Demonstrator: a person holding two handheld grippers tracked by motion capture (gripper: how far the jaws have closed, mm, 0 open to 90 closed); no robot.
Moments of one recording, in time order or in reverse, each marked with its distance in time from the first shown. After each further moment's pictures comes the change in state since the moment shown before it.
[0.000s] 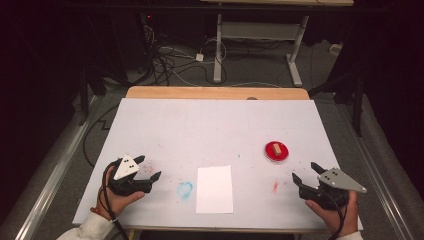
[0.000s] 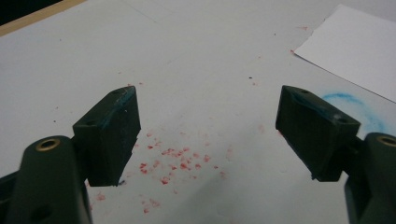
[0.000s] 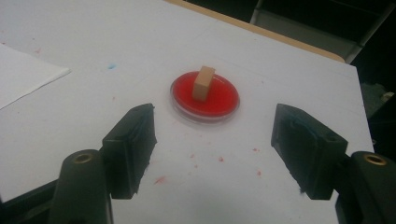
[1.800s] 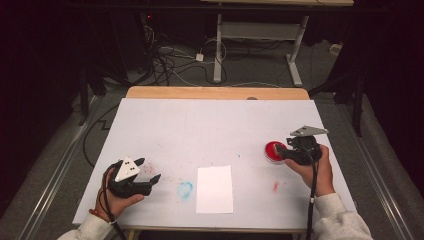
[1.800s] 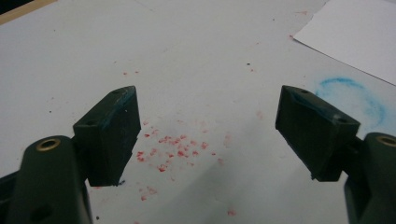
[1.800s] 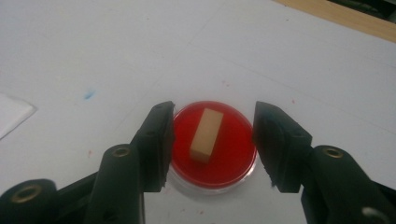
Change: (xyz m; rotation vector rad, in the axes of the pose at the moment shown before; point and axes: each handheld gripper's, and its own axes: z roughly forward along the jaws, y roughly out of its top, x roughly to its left) left arm -0.002 -0.005 0.000 0.033 -0.006 0.013; right arm -0.016 0.071 0.097 0.257 0.079 0.048
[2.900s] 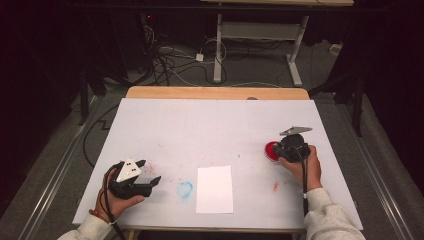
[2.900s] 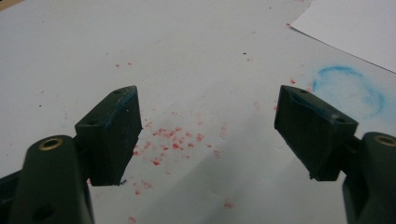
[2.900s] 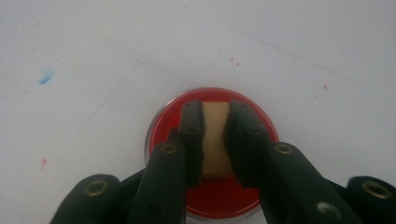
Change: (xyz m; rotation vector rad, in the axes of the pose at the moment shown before) left arm -0.001 -0.003 0.002 0.029 -0.015 0.012; right arm -0.001 -0.005 0.043 0.097 0.013 -0.008
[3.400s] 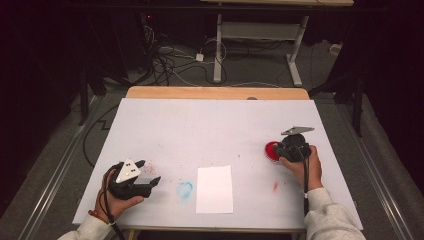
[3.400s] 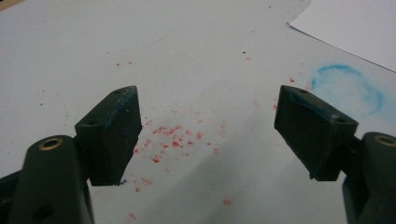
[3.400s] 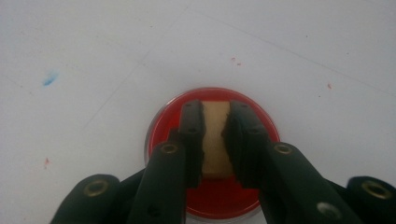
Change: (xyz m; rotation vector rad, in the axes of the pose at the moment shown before) left arm -0.001 -0.001 -0.002 -0.003 0.004 -0.002; right arm -0.003 -0.002 0.000 -0.011 0.020 0.019
